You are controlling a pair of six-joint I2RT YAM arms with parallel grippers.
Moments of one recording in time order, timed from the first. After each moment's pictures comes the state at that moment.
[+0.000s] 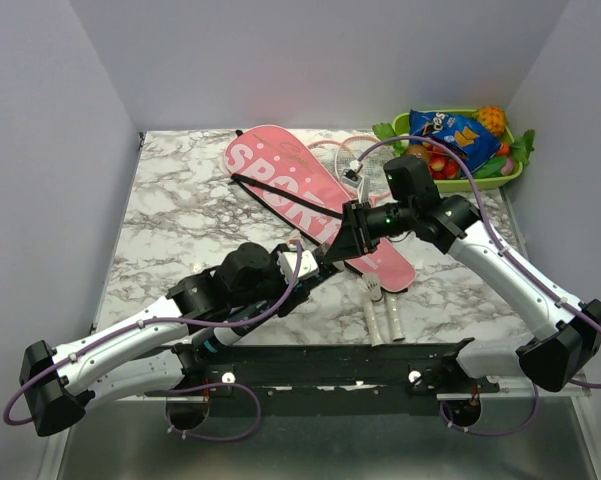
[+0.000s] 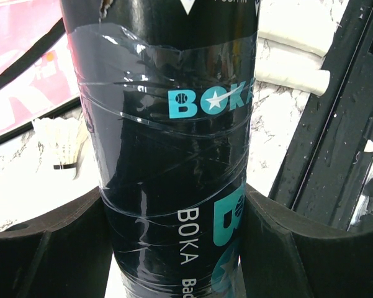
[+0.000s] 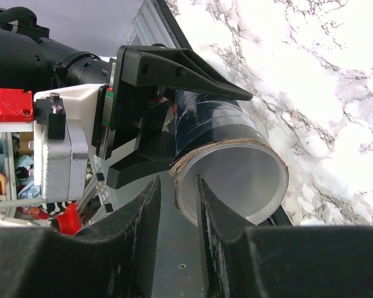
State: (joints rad) left arm -0.97 0.90 0.73 -0.34 0.10 0.16; right arm 0.63 1.31 1.31 -0.68 -0.81 0.39
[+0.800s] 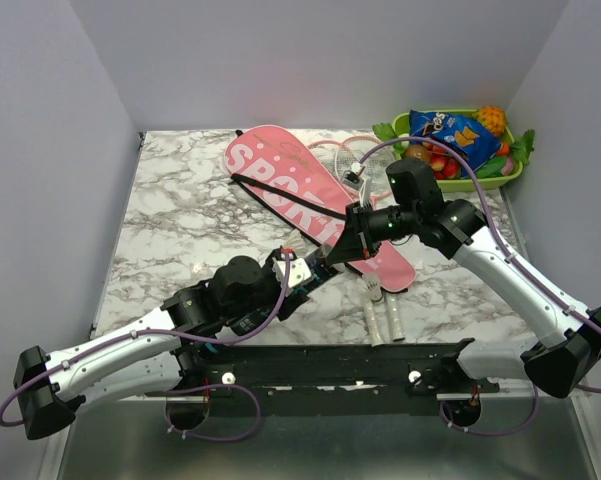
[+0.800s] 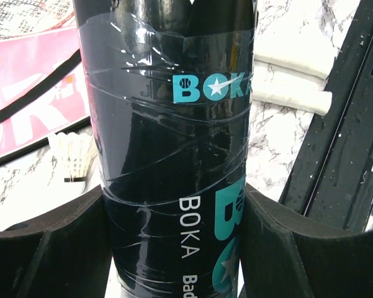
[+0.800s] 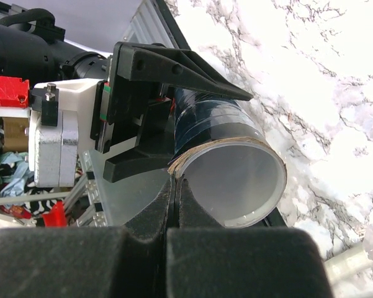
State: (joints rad) left arm -1.02 0.81 0.63 -0.22 0.03 0.15; right arm 0.65 1.28 1.31 -0.68 -0.78 0.37
